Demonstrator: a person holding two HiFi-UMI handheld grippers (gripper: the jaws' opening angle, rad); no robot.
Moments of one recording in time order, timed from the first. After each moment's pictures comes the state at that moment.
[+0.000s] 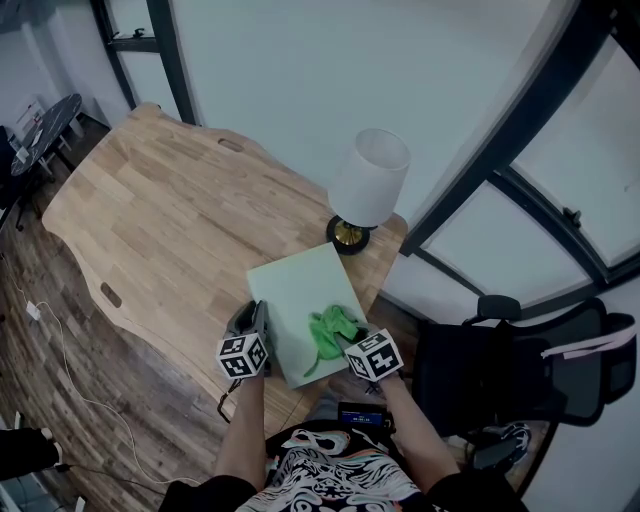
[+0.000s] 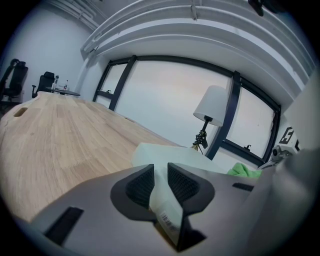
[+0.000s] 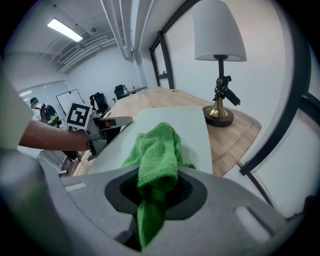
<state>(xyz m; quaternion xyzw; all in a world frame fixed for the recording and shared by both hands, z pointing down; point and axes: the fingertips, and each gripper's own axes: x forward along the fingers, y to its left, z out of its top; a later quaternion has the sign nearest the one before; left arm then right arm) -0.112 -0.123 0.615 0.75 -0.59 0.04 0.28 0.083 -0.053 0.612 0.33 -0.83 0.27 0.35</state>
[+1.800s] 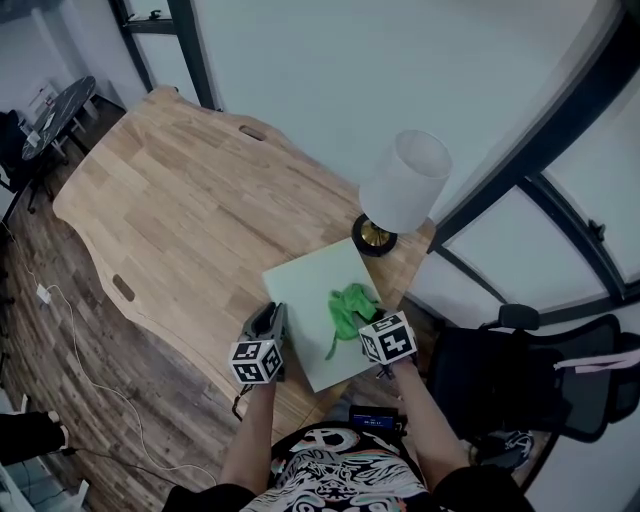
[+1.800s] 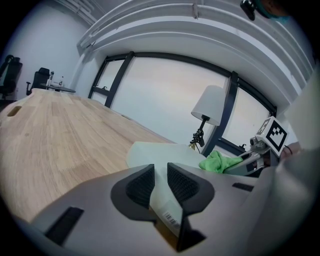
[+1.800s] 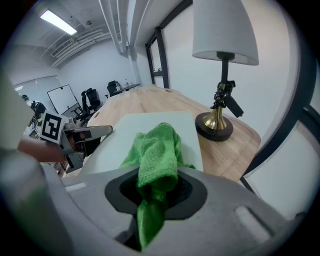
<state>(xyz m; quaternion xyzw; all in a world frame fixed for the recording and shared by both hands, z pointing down) -0.112 -0.120 0.613 0.77 -0.57 0.04 0.29 0.074 -0.116 0.610 0.36 -0.81 0.26 0.38</state>
